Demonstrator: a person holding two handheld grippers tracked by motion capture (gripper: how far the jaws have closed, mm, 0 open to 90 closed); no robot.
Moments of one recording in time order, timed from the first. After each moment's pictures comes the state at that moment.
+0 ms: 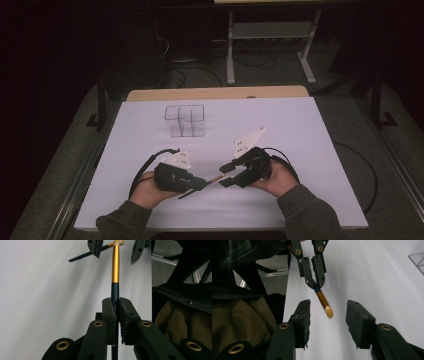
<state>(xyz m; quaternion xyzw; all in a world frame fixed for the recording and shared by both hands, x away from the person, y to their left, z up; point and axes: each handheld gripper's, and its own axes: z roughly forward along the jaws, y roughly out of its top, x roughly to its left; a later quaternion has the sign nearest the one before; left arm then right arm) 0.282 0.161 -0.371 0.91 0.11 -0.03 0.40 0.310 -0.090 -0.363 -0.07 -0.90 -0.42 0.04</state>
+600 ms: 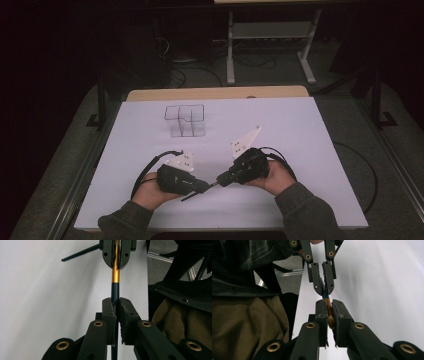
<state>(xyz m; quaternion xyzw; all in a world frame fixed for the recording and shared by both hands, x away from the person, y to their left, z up) 0.281 0.156 -0.374 0.91 0.10 -0.04 0.39 0.315 -0.086 -0.368 -0.04 -0.90 -0.42 0.11</state>
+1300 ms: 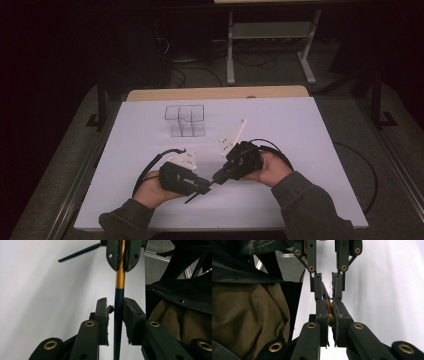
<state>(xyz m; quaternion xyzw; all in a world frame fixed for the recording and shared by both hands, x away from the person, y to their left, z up) 0.284 0.151 -0.370 0.91 0.10 -0.05 0.39 0.317 -0.062 -0.335 0.01 -0.93 -0.35 0.09</state>
